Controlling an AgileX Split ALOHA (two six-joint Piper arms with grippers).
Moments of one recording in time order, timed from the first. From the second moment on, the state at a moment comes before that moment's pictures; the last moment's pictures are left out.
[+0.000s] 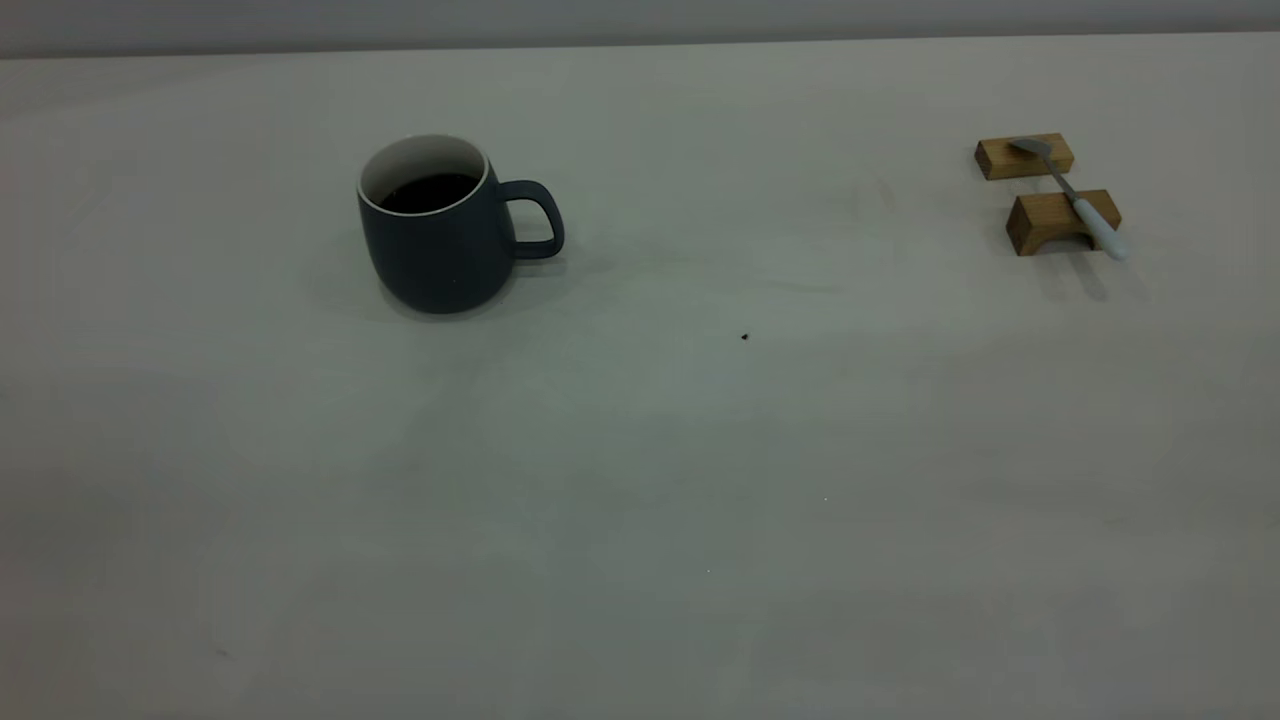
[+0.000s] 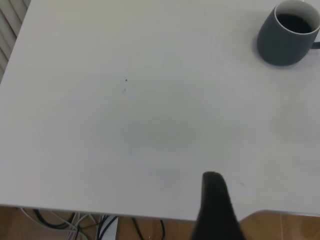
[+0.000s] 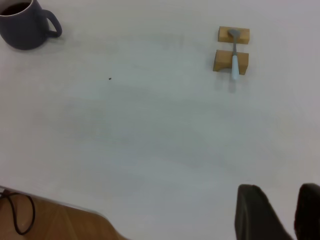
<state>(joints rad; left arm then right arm) 0.03 -0.02 -0.49 0.03 1.14 -0.08 0.04 0.02 -0.47 0.16 1.14 -0.22</state>
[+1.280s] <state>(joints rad) 0.03 1.51 -0.97 0.01 0.58 0.19 0.04 0.02 -0.47 0.16 1.14 -0.22</state>
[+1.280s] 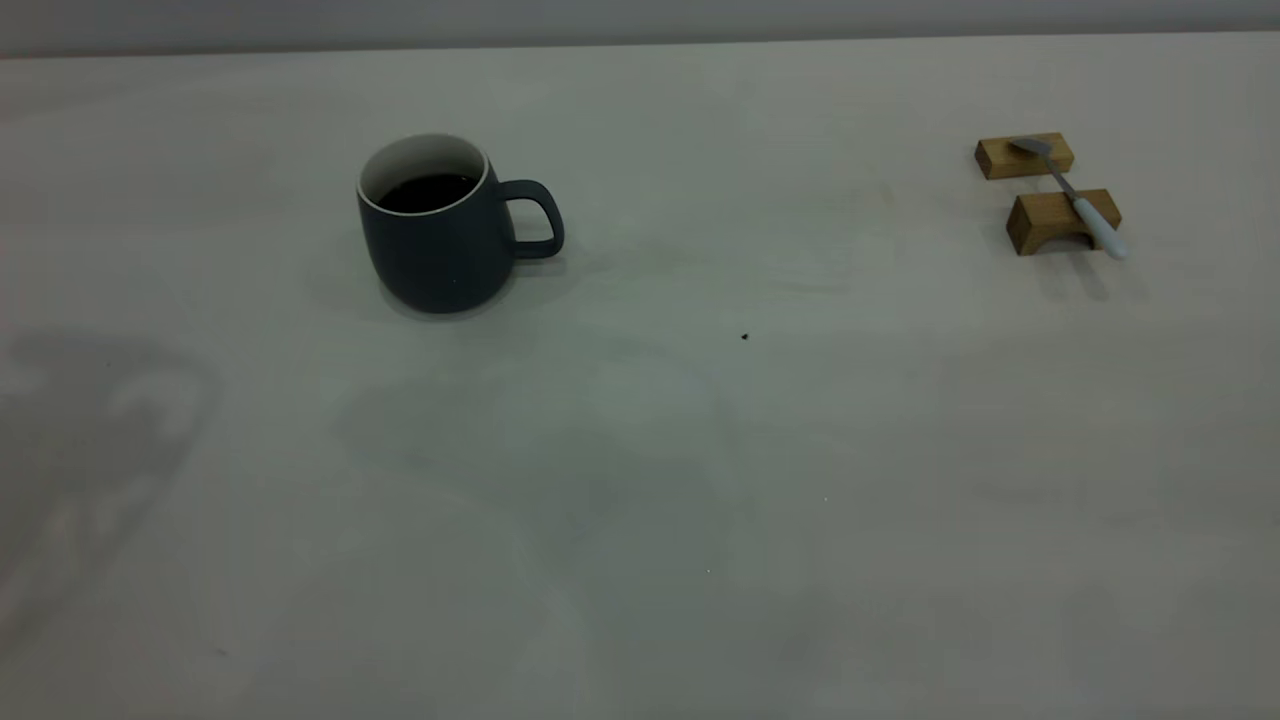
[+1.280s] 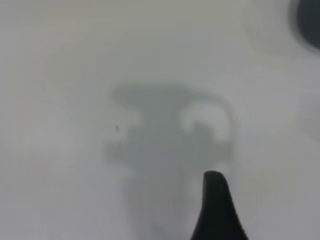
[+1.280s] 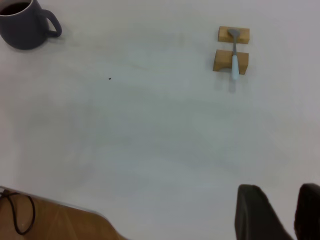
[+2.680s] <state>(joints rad) -0.16 2.47 -1.64 -0.31 0.55 1.58 0.04 0.02 -0.47 0.16 1.14 -0.22</state>
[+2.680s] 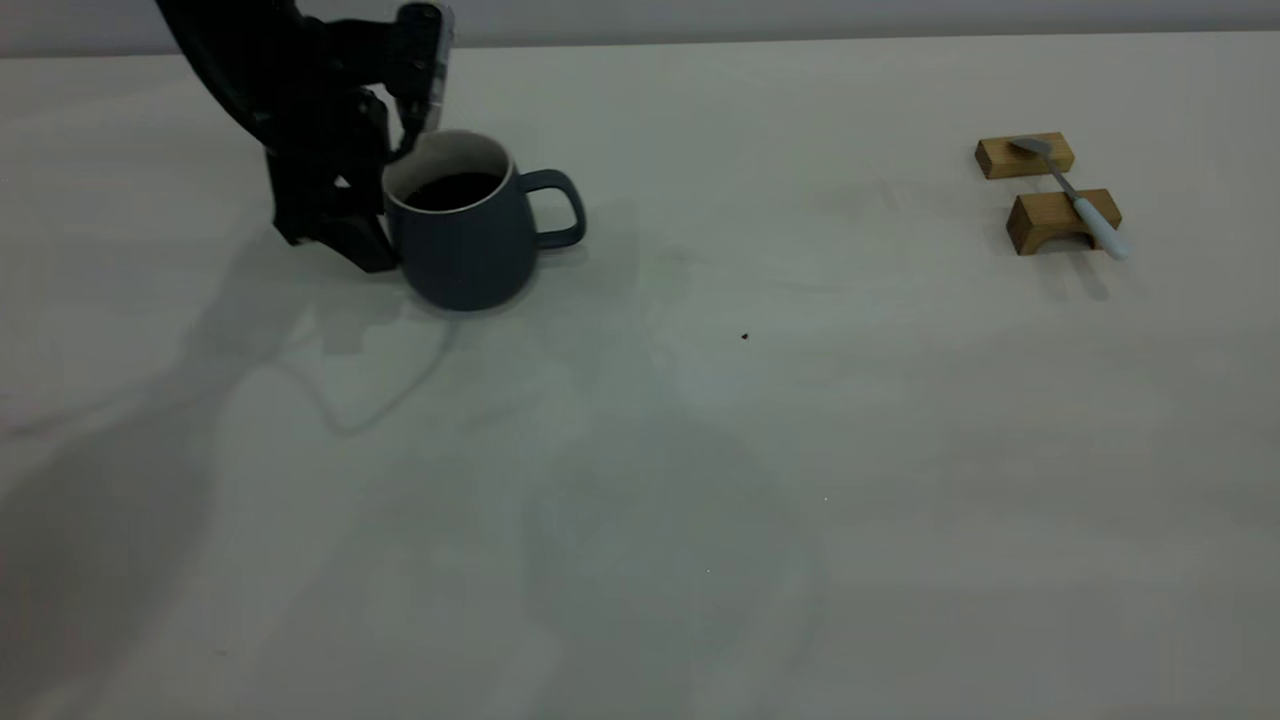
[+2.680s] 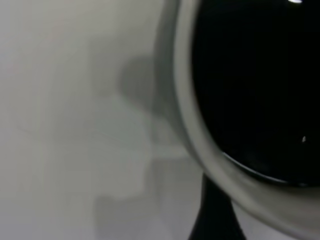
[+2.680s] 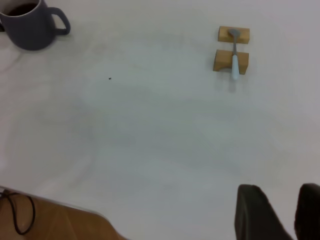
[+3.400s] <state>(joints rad) -0.36 2.50 -1.68 -0.53 0.40 1.59 0.04 0.02 -0.47 0.16 1.14 -0.22</state>
